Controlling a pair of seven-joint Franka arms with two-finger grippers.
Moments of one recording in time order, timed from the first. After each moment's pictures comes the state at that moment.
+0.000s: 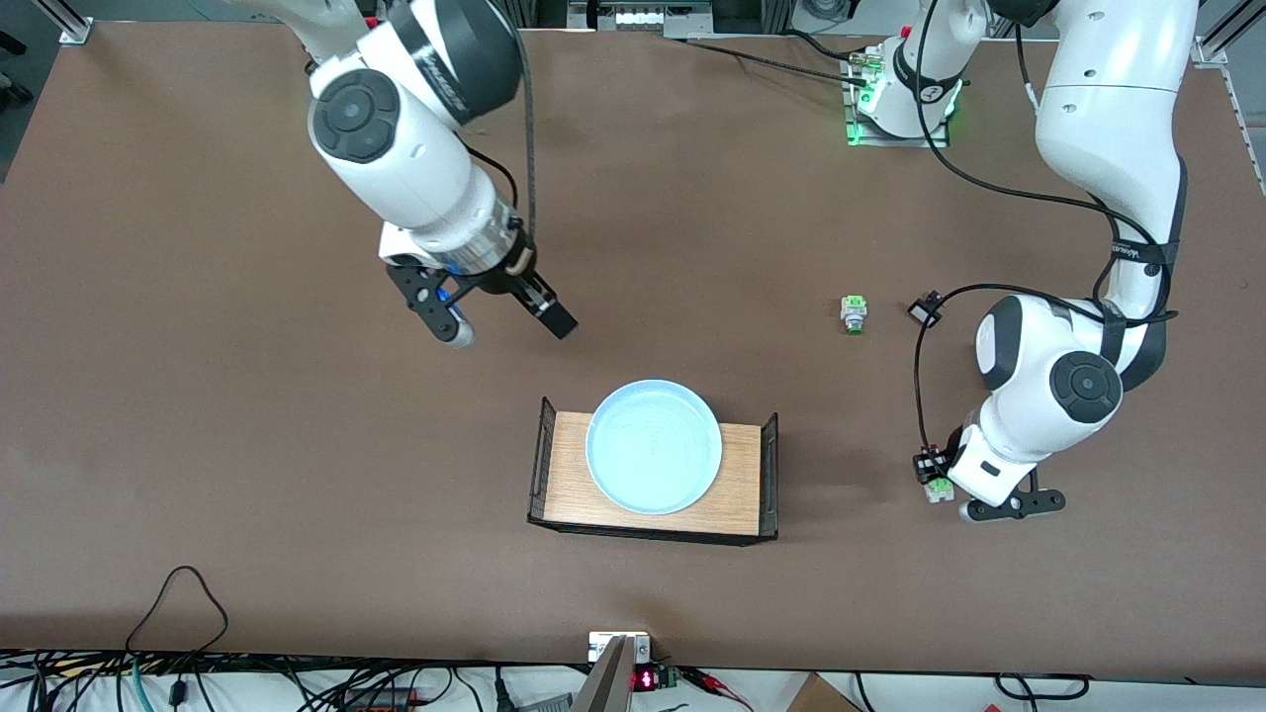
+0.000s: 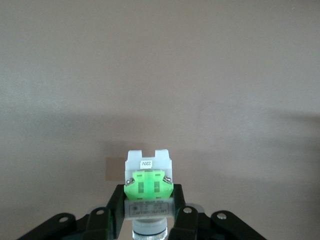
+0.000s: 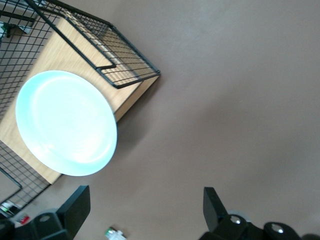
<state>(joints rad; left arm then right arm) -0.08 0.69 0.00 -1.56 0.01 2.35 -0.23 0.58 0.42 0.01 -1.39 0.20 1.99 1.41</state>
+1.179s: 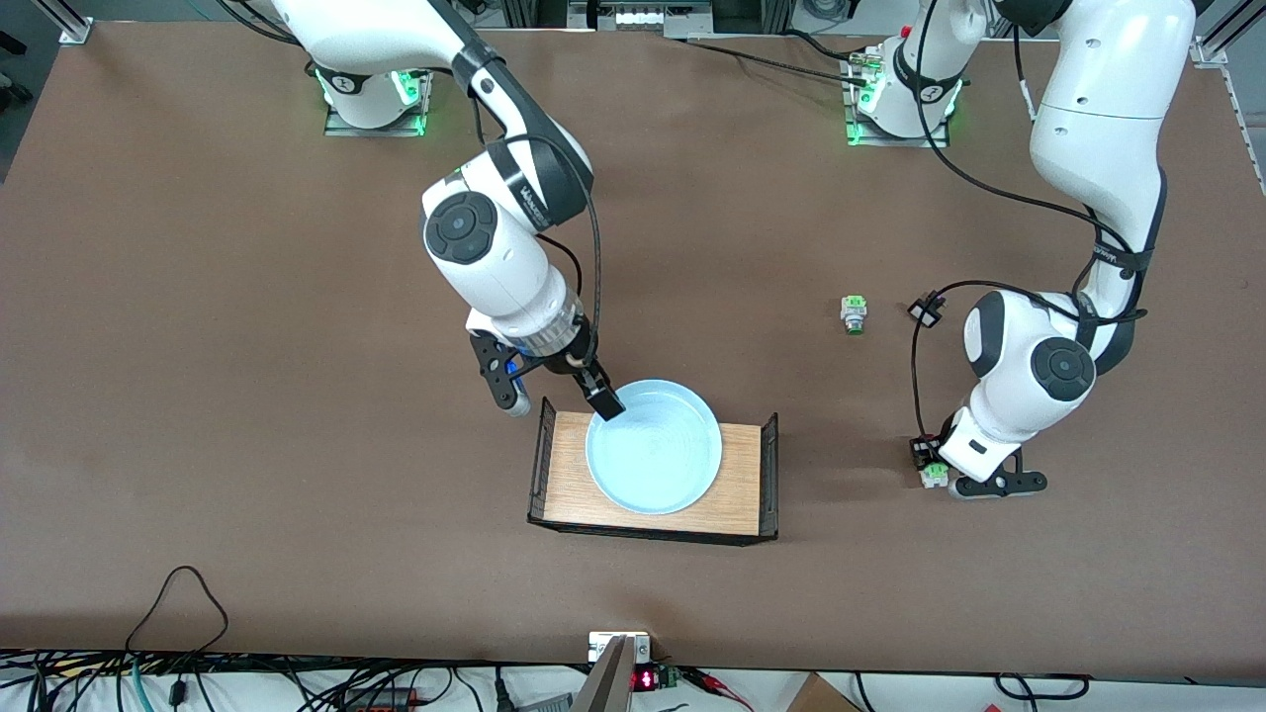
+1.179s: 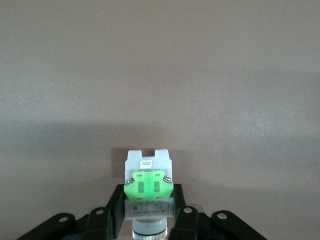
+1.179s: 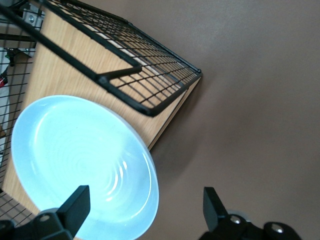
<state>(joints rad) -0.06 0.69 0.00 -1.73 0.01 2.56 -0.16 0.62 0.68 0.00 -1.32 0.20 2.29 1.56</state>
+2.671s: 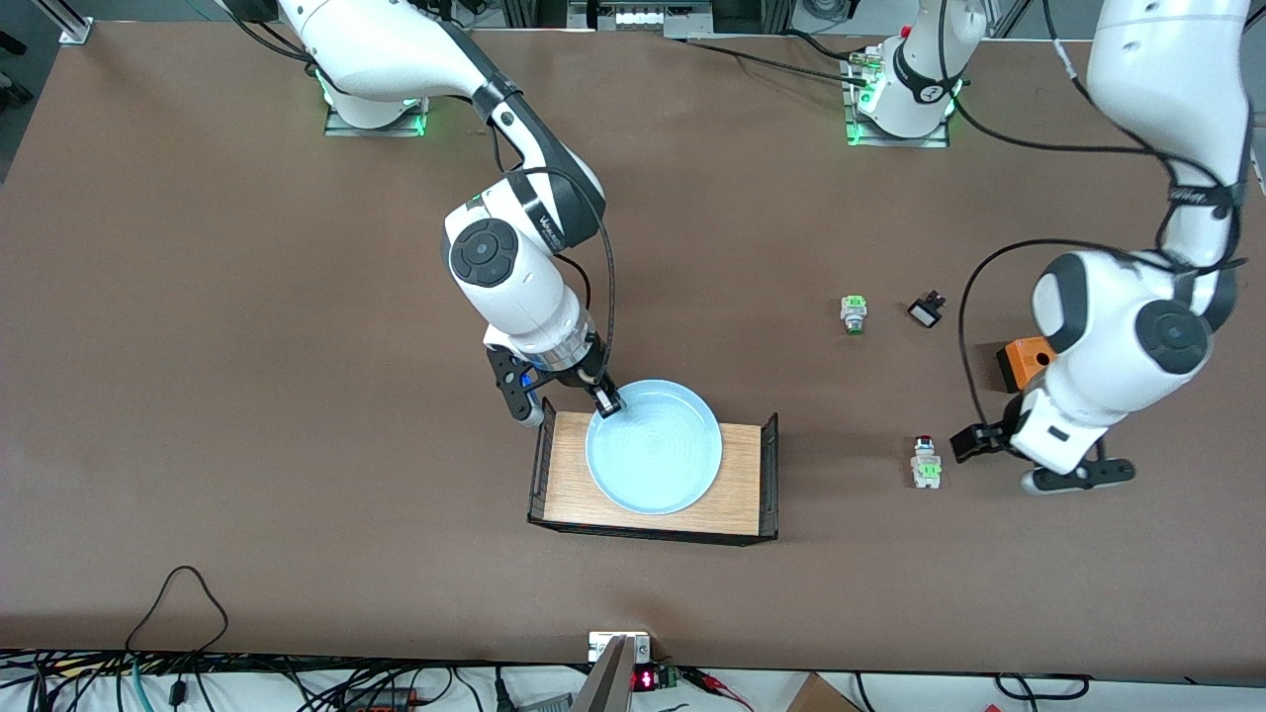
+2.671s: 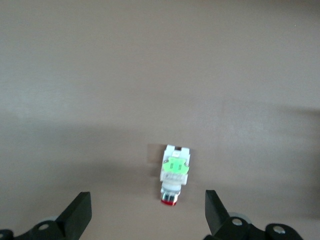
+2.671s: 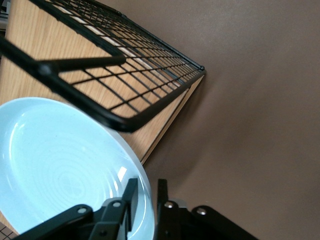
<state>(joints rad) 0.00 0.48 0.00 -1.70 -0.02 2.33 -0.15 0.63 0.73 0.00 -1.31 0.20 2.35 1.57</state>
